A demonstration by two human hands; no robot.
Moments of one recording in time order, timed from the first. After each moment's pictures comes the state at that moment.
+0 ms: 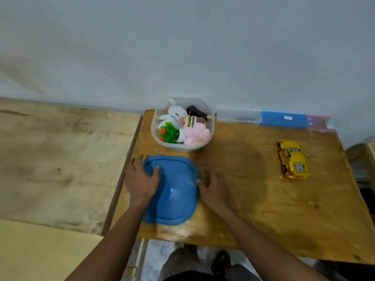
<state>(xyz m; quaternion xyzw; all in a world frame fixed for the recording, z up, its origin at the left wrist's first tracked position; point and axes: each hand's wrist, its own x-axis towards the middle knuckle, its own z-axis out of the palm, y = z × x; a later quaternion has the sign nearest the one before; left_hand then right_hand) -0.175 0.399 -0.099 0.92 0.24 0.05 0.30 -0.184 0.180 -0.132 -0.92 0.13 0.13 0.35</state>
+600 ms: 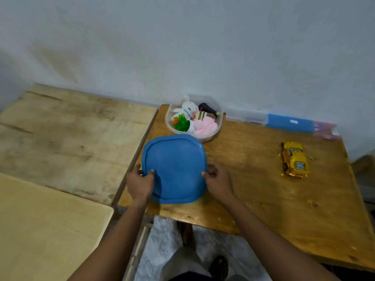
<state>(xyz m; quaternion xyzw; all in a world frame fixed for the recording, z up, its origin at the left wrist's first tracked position) -0.259 0.396 -0.085 0.78 0.41 0.06 0.47 -0.218 0.174 -0.096 -0.82 0.08 0.12 0.56</state>
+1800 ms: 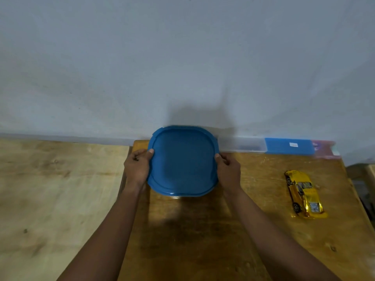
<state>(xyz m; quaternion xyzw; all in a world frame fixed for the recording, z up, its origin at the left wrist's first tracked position) 0.025 0.421 -0.083 0.65 0.35 -0.02 0.68 0.003 0.186 -0.091 -0.74 0.30 -0.01 0.60</state>
